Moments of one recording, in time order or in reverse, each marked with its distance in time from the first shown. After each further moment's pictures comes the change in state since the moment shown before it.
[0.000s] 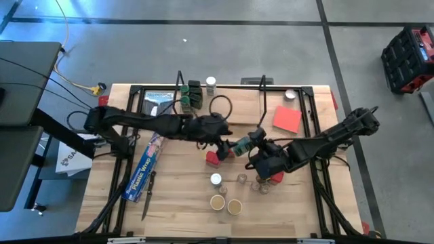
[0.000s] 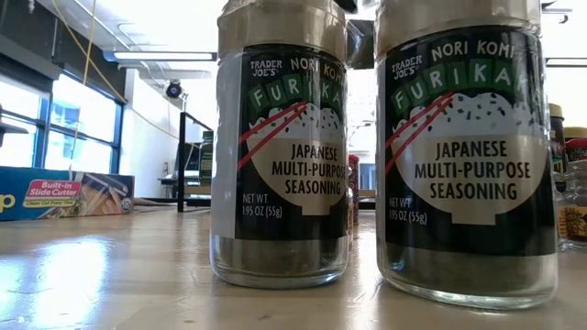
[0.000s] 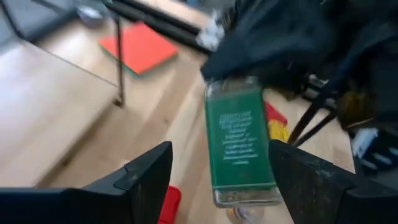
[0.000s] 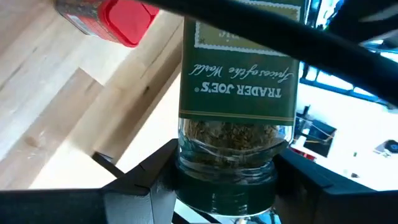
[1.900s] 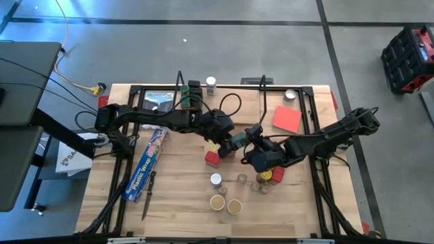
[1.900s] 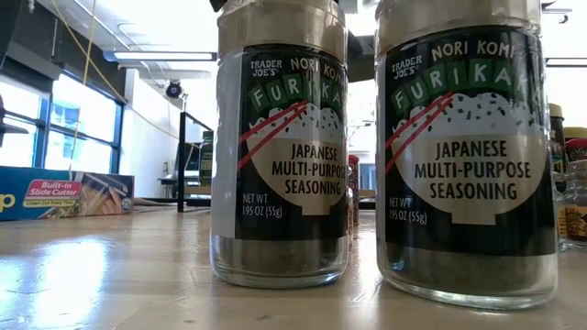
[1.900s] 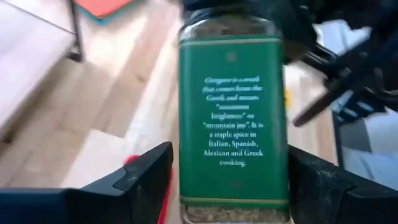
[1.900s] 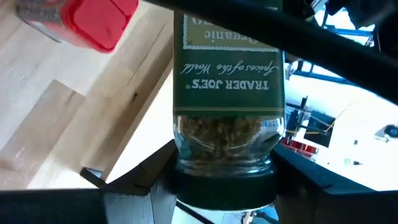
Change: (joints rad) left arm 0.113 0.095 -0.002 -0.018 0.313 0.037; right arm -0.055 -0.002 -0.055 0.167 -0.006 -0.061
